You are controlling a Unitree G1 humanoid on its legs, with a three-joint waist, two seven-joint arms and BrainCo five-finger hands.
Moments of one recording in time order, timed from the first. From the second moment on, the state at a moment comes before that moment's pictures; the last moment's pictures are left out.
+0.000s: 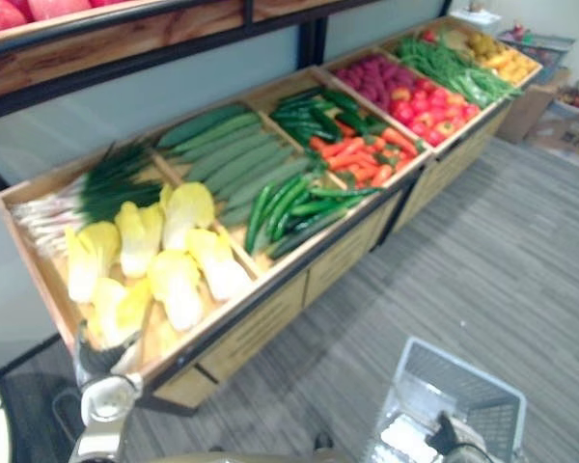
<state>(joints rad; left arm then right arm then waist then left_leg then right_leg) 0.08 0.09 0.28 0.52 0.28 -0.11 0.55 0.22 -0.39 -0.19 0.87 -0.90 -0.14 -0.19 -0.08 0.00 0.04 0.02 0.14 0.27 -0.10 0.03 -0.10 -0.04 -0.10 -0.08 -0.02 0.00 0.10</state>
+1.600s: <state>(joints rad) -0.06 0.19 0.32 0.95 0.24 -0.10 0.60 0.26 -0.51 0.01 0.76 -0.89 -0.22 -0.16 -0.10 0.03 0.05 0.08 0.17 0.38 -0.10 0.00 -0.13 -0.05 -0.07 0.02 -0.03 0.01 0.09</state>
